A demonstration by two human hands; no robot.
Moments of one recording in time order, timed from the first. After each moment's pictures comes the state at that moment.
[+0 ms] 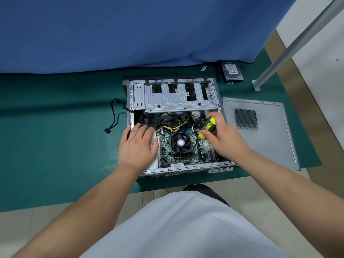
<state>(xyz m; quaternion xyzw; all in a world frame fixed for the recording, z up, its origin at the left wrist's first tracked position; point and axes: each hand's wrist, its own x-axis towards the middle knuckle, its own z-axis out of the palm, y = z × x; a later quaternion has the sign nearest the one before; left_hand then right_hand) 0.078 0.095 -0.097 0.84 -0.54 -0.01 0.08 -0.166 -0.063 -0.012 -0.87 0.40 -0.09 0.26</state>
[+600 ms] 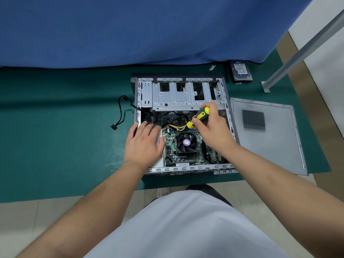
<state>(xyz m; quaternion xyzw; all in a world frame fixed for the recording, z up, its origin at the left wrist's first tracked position) 0.078 0.095 -0.095 0.84 -0.54 -0.02 0.08 -0.110 -0.059 -0.020 -0.81 0.41 -0.16 0.39</state>
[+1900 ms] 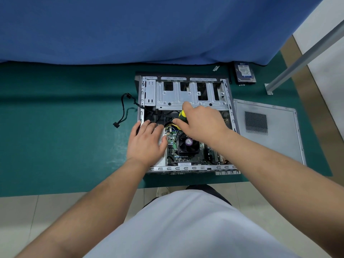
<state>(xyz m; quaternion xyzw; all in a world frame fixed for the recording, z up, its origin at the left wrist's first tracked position) 0.084 0.093 -0.101 0.84 -0.54 -0.01 0.09 -0.050 -0.057 0.002 -0.95 0.30 0.03 0.02</state>
